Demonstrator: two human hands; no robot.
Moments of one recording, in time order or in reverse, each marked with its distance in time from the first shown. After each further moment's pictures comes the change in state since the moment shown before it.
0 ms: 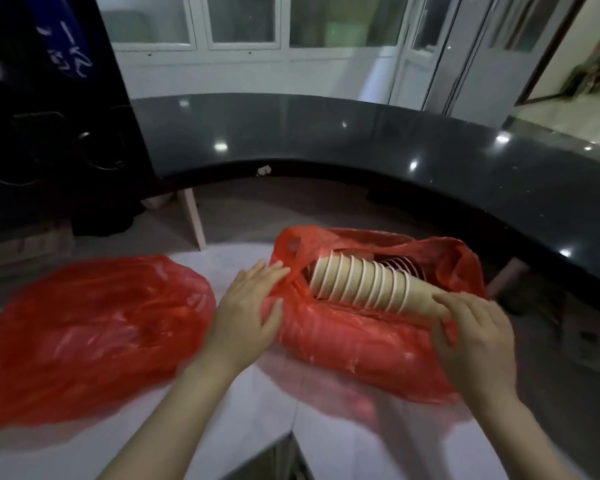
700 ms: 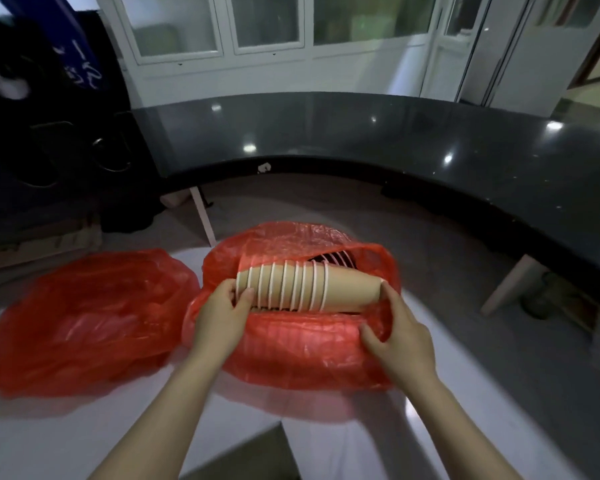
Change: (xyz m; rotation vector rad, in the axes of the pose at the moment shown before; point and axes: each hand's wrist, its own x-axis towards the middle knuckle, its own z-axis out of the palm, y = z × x) left_hand -0.011 -0.019 0.021 -0.046 0.103 -0.640; right_hand -0.010 -0.027 0.058 0.382 -0.519 0.268
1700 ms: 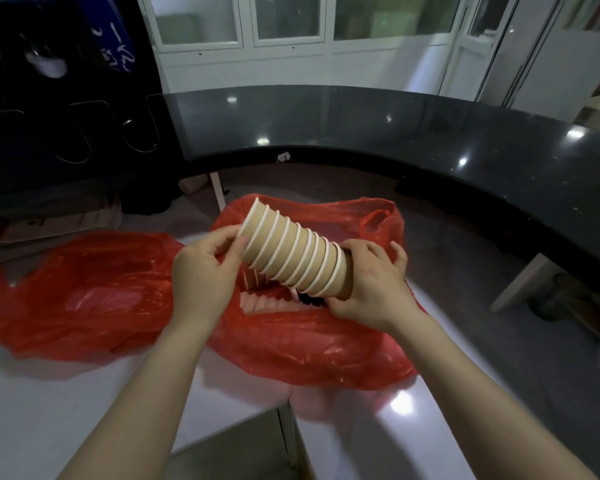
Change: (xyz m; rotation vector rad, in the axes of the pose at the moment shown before) left_hand -0.011 0.045 -0.062 -0.096 0.304 0.317; right_hand 0.038 -0.075 -0.015 -0.212 -0.015 -0.517
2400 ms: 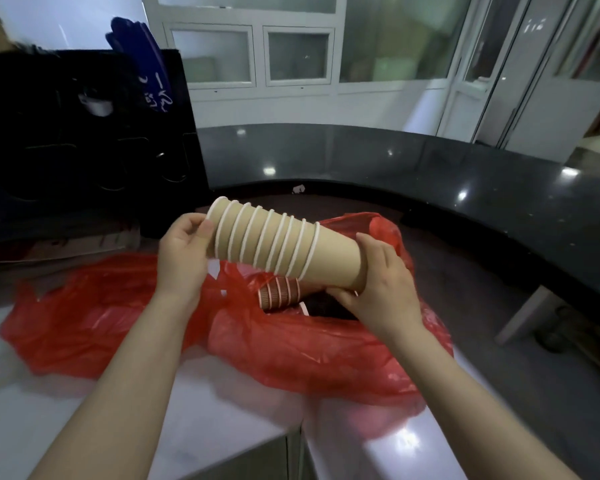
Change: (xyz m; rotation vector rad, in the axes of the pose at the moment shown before) left_hand 0.052 -0.018 -0.035 -0.478 0.126 -0.189; right_hand 0.014 -0.032 -0.022 0.062 0.277 0.041
